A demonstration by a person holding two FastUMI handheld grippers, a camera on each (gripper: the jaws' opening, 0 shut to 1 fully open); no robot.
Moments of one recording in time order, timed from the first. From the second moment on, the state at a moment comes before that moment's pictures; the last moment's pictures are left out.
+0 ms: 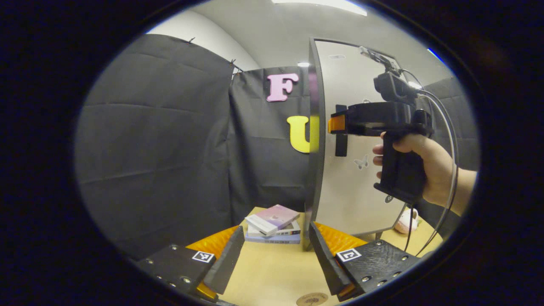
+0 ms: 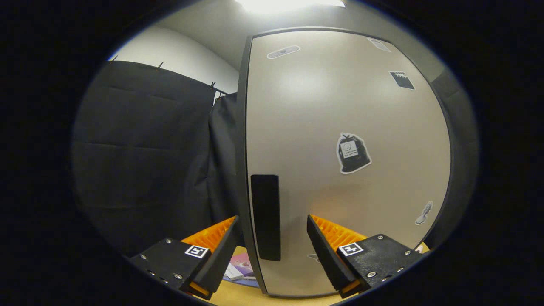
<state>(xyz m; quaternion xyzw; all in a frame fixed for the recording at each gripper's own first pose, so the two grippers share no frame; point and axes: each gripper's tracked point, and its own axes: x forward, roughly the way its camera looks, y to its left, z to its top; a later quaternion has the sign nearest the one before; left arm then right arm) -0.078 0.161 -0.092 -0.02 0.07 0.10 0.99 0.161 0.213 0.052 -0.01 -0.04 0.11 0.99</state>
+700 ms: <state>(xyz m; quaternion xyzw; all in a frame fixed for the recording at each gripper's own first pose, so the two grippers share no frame) -0.056 0.168 -0.107 -0.02 0.08 0.10 0.99 0.161 0.219 0.034 -0.07 0.02 0.15 0.99</state>
